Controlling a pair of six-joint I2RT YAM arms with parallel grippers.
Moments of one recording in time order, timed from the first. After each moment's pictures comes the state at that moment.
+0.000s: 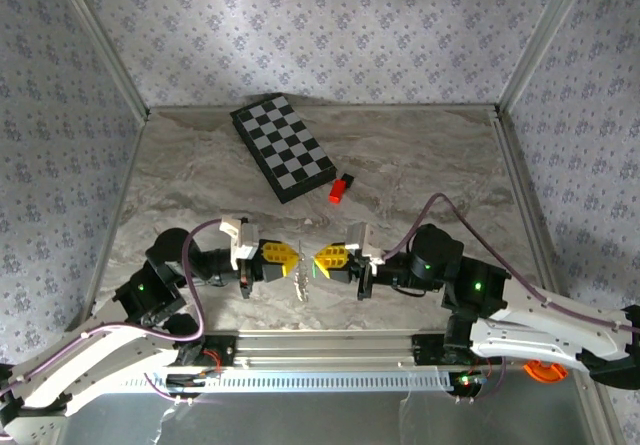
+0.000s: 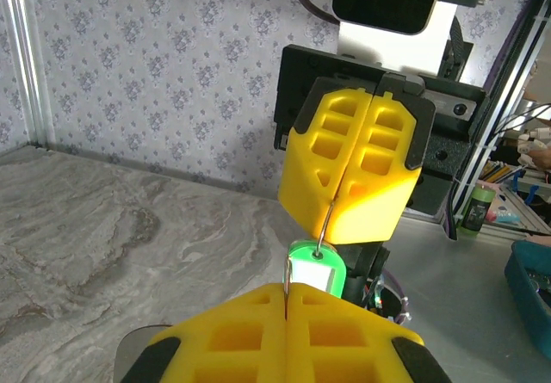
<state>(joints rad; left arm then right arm) -0.92 0.58 0.66 -0.08 0.52 -0.18 1.22 0.78 0.82 -0.12 -0.15 -0.06</state>
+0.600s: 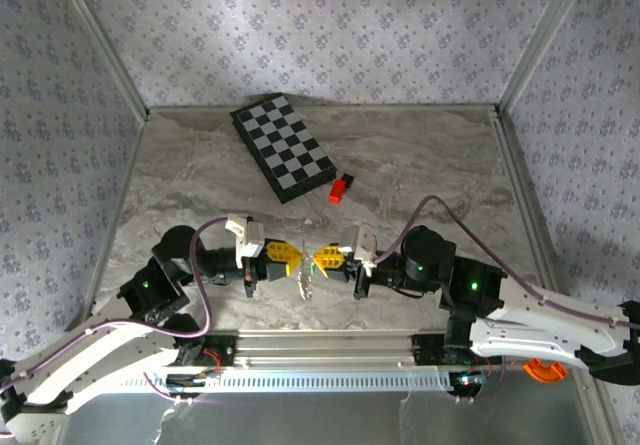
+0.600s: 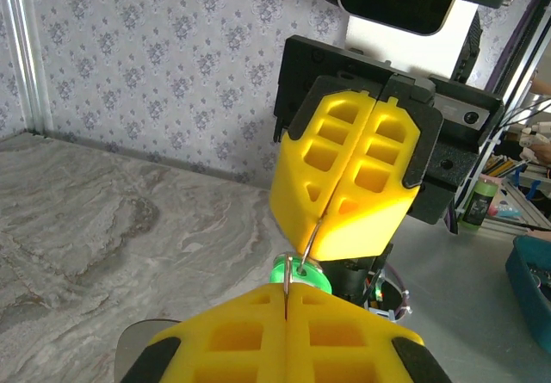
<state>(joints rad) -0.92 0.59 0.66 -0.08 0.53 -0.18 1.24 0.81 0.83 -0.15 -0.09 -0.10</state>
